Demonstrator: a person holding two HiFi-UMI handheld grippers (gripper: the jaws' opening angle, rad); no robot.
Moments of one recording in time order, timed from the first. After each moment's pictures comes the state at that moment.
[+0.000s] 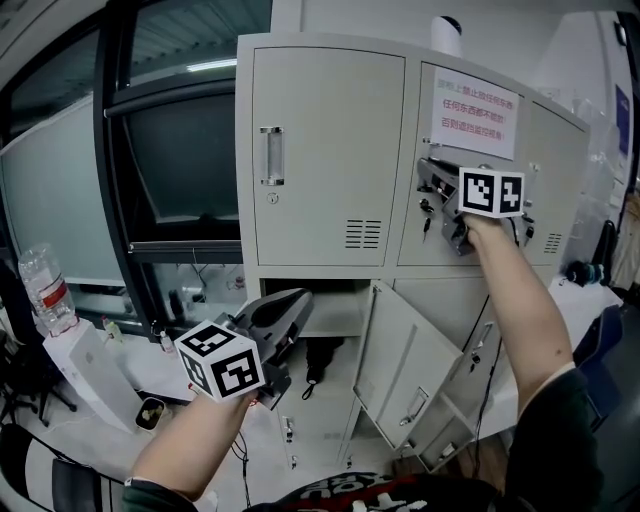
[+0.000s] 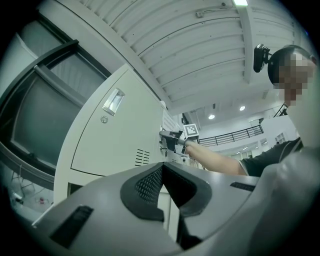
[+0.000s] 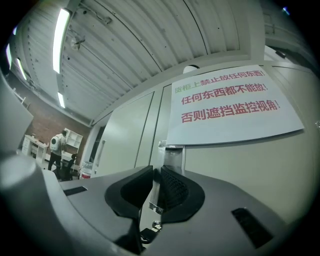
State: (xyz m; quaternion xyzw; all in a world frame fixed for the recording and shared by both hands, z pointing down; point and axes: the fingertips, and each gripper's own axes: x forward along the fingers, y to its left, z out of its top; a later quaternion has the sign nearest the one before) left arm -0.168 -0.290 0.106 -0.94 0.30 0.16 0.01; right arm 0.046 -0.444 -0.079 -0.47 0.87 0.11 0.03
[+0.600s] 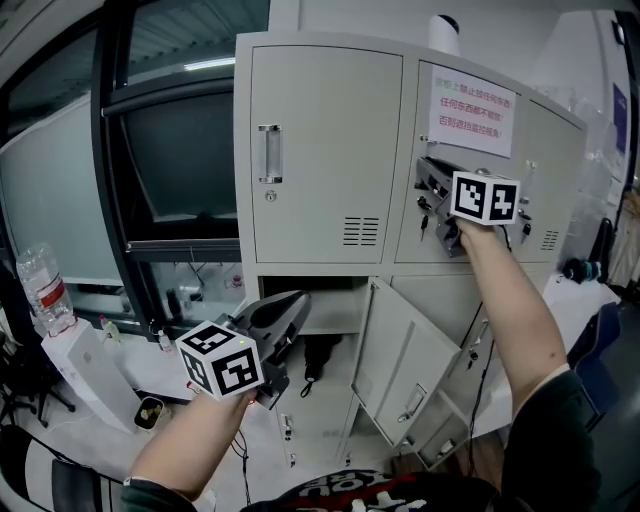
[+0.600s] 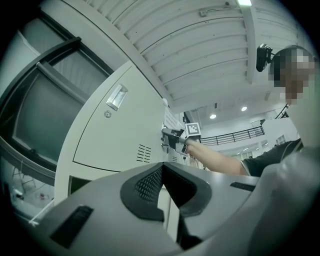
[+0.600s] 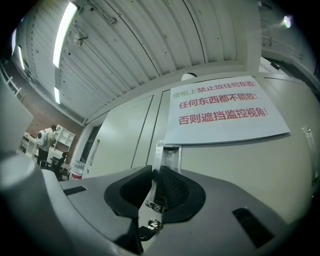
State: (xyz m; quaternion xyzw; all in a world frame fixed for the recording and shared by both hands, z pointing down) left arm -0.169 -0.294 0.117 -0.94 0.30 0.15 0.00; right arm 0.053 -0.442 -0.078 -0.51 0.85 0.13 0.05
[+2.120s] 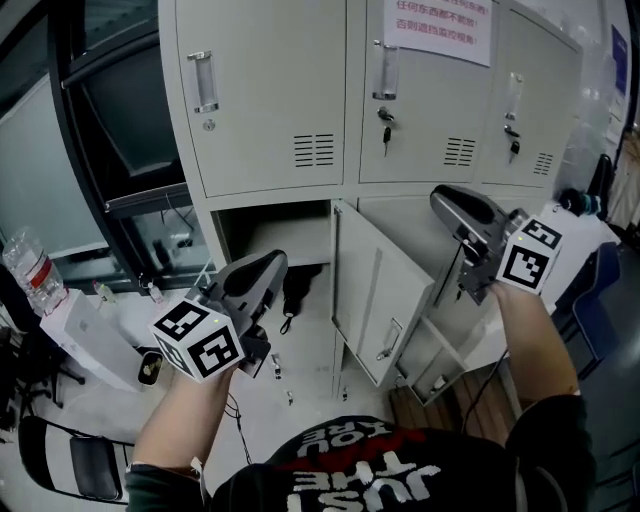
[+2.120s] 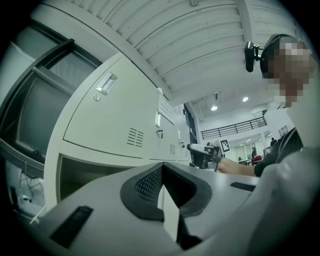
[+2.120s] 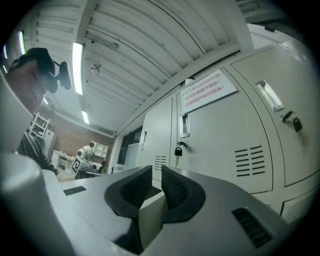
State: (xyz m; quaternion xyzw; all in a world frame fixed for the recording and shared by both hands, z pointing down) left arm -0.125 -0.274 0.153 -0.94 0.33 0.12 0.01; right arm 0.100 -0.293 0.073 -0.35 0.93 0.10 0.06
